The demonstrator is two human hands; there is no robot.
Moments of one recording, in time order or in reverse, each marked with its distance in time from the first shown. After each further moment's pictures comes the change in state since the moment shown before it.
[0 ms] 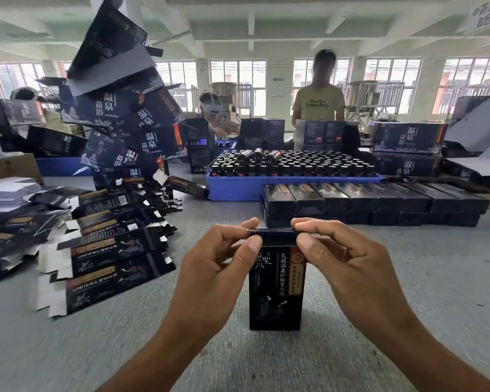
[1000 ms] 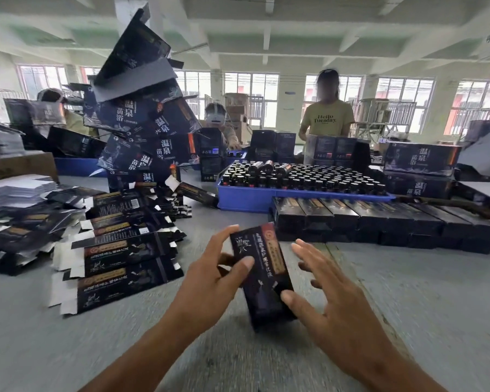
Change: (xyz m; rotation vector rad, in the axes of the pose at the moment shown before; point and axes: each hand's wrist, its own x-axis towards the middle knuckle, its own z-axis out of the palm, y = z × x) left_hand 0.014 -0.040 -0.029 0.262 -0.078 -0.158; right_hand -0.009 0.038 0.009 -0.639 -0.234 -0.083
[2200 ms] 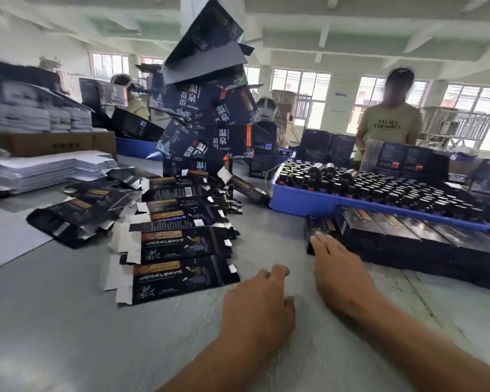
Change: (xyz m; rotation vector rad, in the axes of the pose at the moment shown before) left_hand 0.016 -0.053 -0.006 0.792 -0.014 -0.176; right_hand 0.141 0.032 0.108 -0.572 -0.321 0.080
